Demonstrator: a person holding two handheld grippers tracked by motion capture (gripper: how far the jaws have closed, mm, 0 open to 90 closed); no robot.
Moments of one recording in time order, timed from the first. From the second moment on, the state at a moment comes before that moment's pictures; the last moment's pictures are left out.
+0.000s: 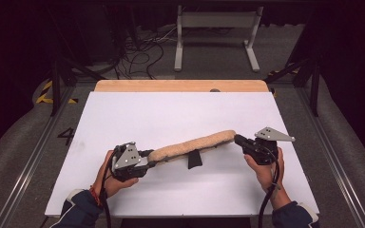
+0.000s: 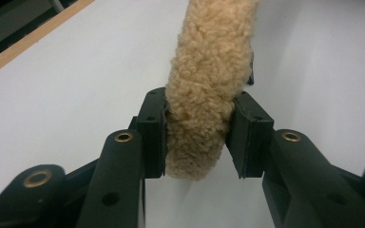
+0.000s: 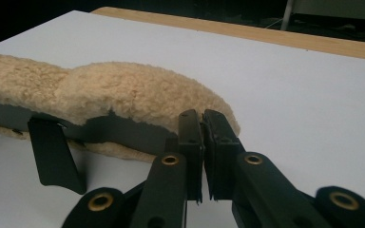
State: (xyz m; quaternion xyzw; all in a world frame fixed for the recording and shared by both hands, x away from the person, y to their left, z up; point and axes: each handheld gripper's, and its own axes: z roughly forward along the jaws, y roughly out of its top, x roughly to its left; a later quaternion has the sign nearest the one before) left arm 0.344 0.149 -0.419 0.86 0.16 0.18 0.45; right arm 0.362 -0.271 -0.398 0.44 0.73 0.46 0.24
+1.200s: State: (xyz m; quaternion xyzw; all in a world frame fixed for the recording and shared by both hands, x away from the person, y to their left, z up) left arm 0.314 0.139 -0.418 0.87 0.12 0.20 0.44; right arm 0.364 -0.223 -0.392 0.44 0.74 0.48 0.16
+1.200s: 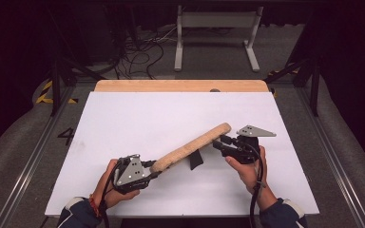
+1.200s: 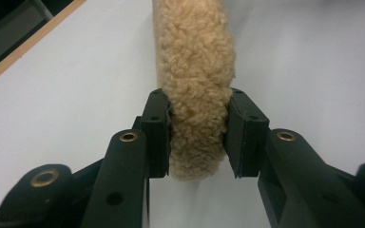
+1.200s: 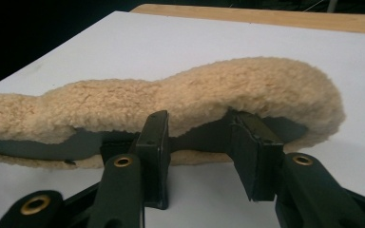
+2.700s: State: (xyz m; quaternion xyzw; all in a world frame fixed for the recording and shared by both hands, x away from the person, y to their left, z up) left arm 0.298 0.109 -0.422 0.87 0.09 0.14 0.47; right arm 0.381 -0.164 -0.388 0.57 0.69 0.45 0.00
